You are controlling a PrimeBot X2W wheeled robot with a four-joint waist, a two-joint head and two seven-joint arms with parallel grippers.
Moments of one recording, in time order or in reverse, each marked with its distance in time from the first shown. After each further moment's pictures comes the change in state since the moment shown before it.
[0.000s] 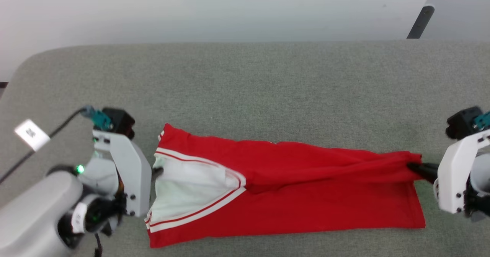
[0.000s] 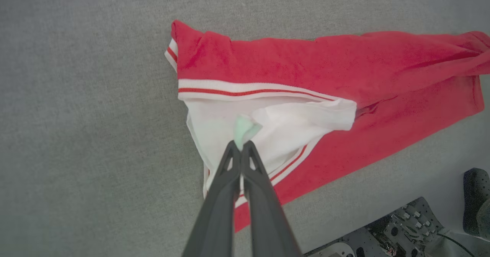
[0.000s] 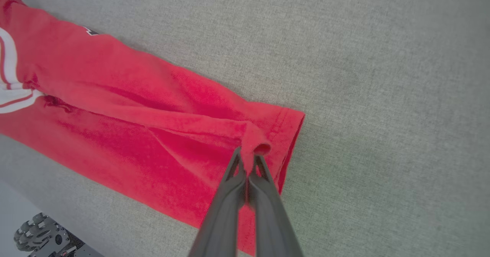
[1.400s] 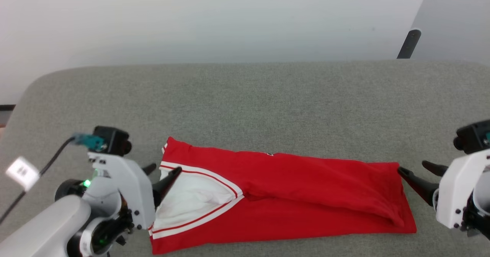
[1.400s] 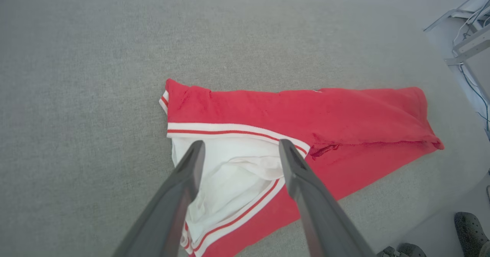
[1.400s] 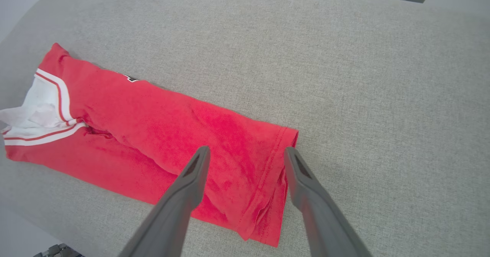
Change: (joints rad) left arm 0.136 -0.044 0.045 0.010 -0.010 -0.034 -0.242; right arm 0.209 0.187 -0.303 -0.219 -0.218 0.000 0.072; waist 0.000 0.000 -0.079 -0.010
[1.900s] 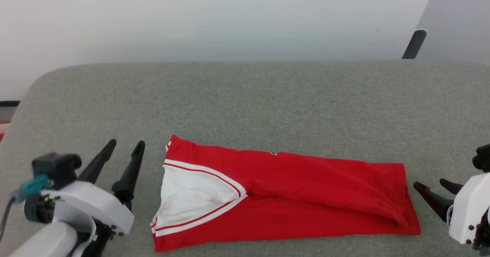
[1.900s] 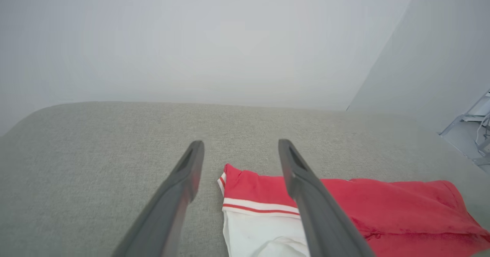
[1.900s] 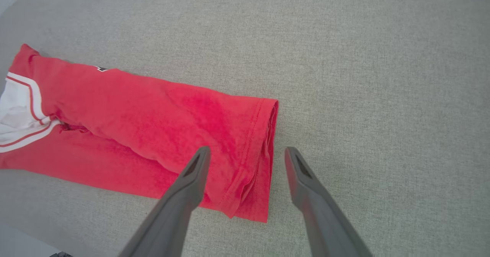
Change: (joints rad) left arm 0.189 0.002 0.147 0.015 0.138 -0.030 -0.574; right arm 0.126 0.058 -0.139 -0.033 -0.056 0.000 0.002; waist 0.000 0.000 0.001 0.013
